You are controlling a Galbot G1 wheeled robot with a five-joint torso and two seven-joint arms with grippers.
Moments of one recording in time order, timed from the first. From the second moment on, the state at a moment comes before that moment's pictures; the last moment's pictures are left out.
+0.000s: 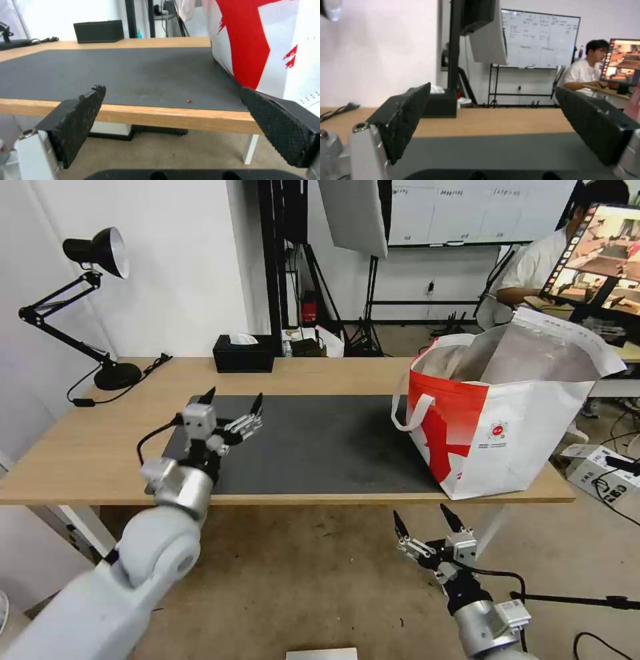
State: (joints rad) left arm 1.23 -0.93 -0.32 -2.20 -0.58 0.02 -0.33; right arm -1.69 0.92 0.26 2.16 0.40 0.21 0.34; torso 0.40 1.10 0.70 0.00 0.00
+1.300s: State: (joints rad) left arm 1.90 -1.34 -0.62 -2.35 -0.20 -0.28 -0.17; right arm -1.69 0.92 0.26 2.16 0.40 0.21 0.34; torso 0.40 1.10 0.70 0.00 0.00
